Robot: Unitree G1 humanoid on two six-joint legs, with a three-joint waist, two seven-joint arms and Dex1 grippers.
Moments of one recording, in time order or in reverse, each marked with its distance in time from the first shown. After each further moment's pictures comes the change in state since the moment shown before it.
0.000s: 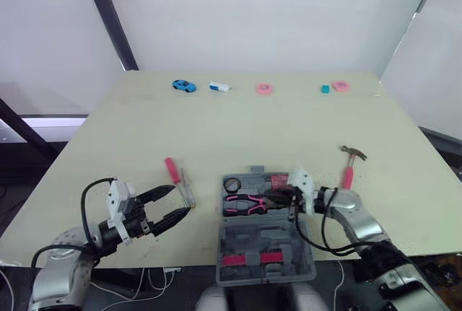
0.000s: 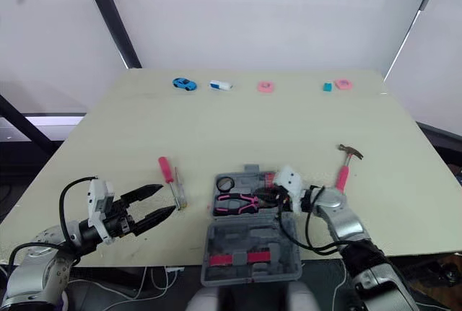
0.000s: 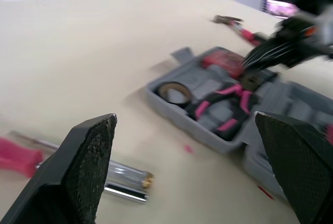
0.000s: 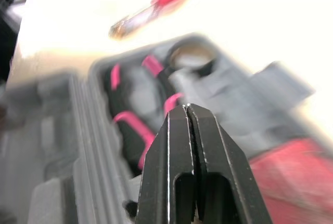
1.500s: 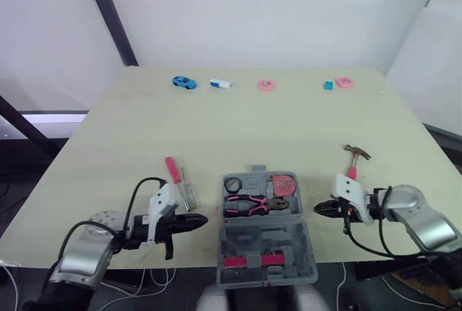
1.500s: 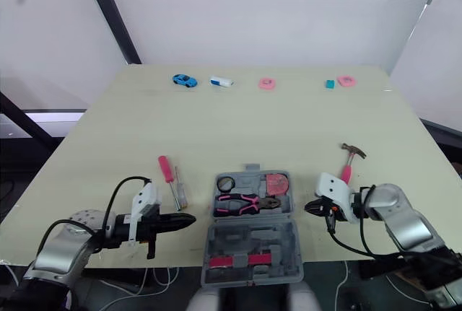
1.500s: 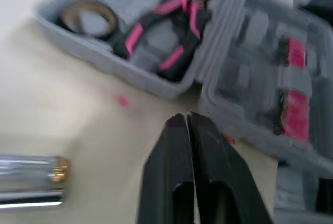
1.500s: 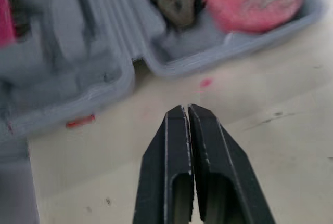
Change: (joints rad) left arm -0.153 0.149 -0.349 0.046 0.207 0.090 -0.119; right arm -0.005 -0.416 0.120 -0.196 -0.111 0.266 0.131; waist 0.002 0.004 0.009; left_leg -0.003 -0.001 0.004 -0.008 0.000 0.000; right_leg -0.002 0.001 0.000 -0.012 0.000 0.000
